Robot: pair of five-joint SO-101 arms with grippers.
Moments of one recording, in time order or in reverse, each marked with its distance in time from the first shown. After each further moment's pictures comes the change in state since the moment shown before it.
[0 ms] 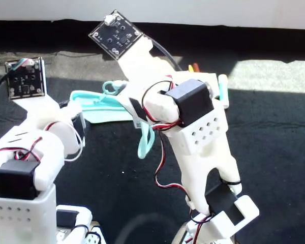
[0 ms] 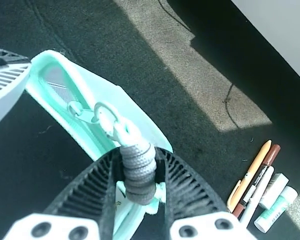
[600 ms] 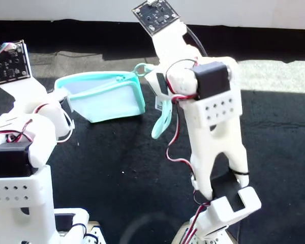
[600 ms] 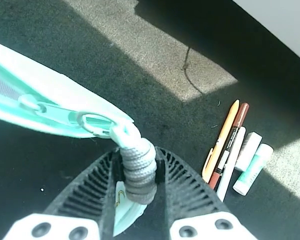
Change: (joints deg) left arm -6.9 10.4 -0.4 -5.8 0.0; right arm 12.8 5.2 0.0 -0.6 0.0
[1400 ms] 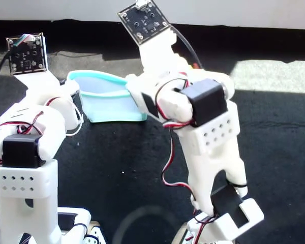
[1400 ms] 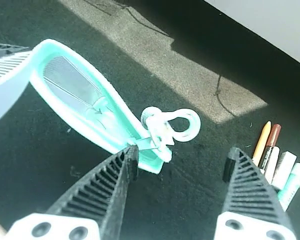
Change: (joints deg) left arm 6.3 1.9 -0.6 -4.3 -2.3; right arm -10.1 -6.8 -0.1 0.1 -10.5
